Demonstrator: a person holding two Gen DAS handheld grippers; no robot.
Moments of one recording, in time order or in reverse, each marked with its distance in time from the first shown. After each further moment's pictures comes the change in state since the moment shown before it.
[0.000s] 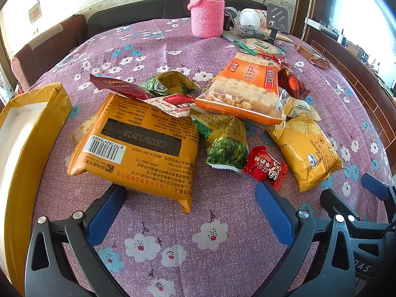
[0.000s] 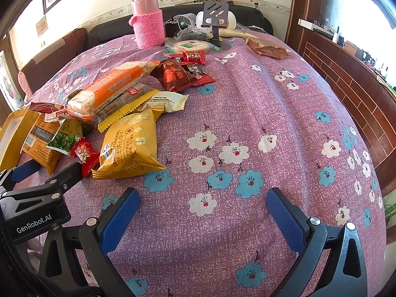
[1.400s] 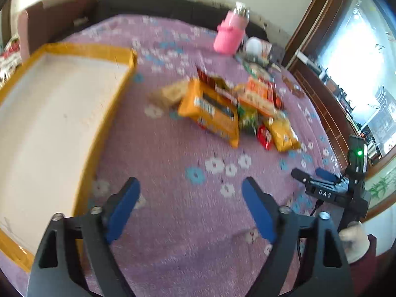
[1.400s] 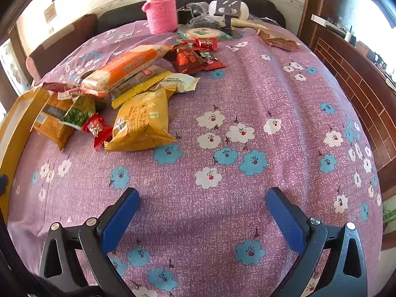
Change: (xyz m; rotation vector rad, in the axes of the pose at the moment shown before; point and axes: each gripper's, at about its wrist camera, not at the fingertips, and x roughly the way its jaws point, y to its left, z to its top) left arm -0.082 0.112 -0.052 -0.184 0.019 -0.247; right arm -0.012 0.002 -0.012 -0.067 0.079 0.043
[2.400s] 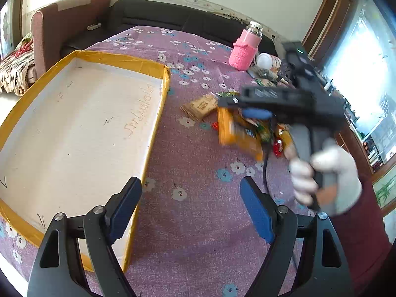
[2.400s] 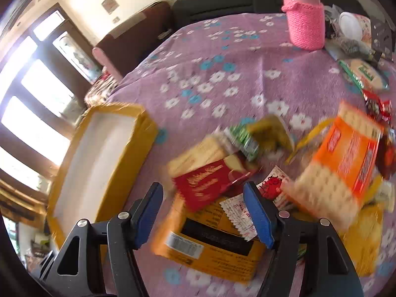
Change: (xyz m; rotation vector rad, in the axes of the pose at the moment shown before) left arm -0.047 0.036 -0.003 -0.028 -0.081 0.036; right arm 0.021 0.170 0.102 -0.118 0.113 0.514
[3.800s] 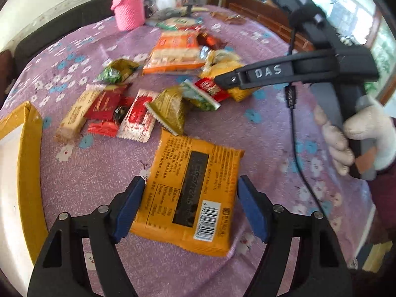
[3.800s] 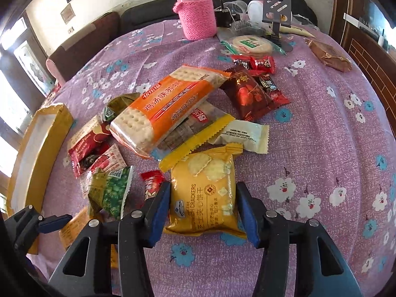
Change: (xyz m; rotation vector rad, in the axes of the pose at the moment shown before) left arm 0.104 -0.121 -0.005 0.573 0.230 -0.090; right arm -0.065 -0.118 -0.061 0.096 -0.065 -0.340
